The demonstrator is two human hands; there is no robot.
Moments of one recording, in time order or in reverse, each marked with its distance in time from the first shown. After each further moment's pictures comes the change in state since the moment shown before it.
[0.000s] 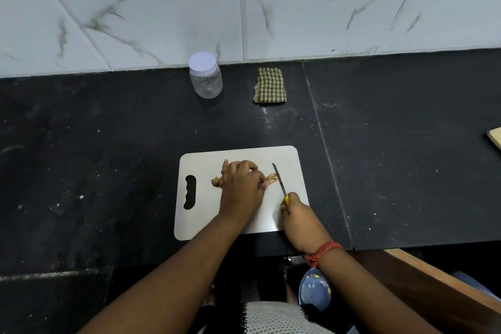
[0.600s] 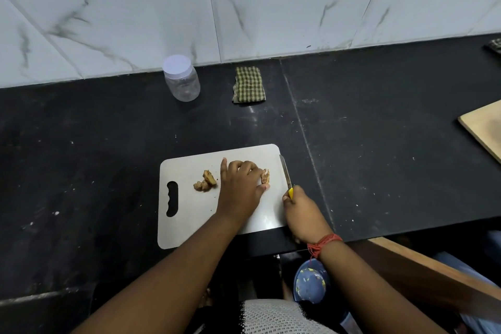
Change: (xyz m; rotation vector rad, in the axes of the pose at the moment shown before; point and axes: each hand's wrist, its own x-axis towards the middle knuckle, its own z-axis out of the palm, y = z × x) left_hand 0.010 0.026 0.012 0.120 -0.074 0.143; right_hand 0.000 0.021 -0.024 0.203 0.080 0.135
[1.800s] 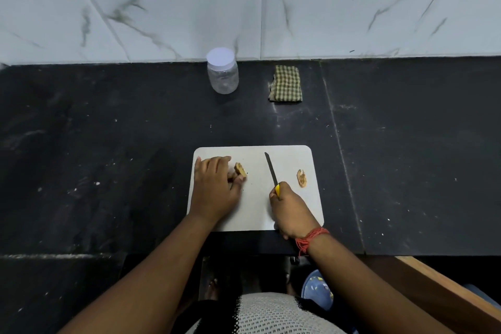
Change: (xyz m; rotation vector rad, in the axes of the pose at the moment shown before) left_hand -0.047 -0.100 -0.027 -0.125 0.169 -0.241; right_hand 0.004 -0.051 0.052 -0.035 -0.180 -0.107
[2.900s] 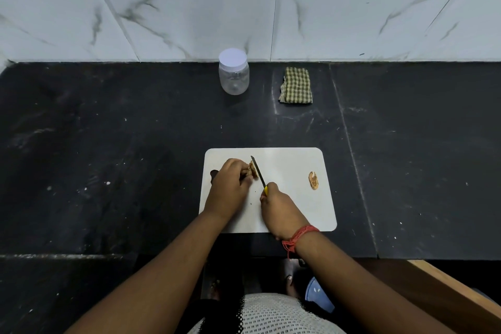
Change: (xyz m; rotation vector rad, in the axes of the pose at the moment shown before) left_hand 0.009 0.001 -0.005 -0.371 -0.095 -0.066; right_hand 0.011 -0.025 0.037 -0.222 -0.008 -0.110
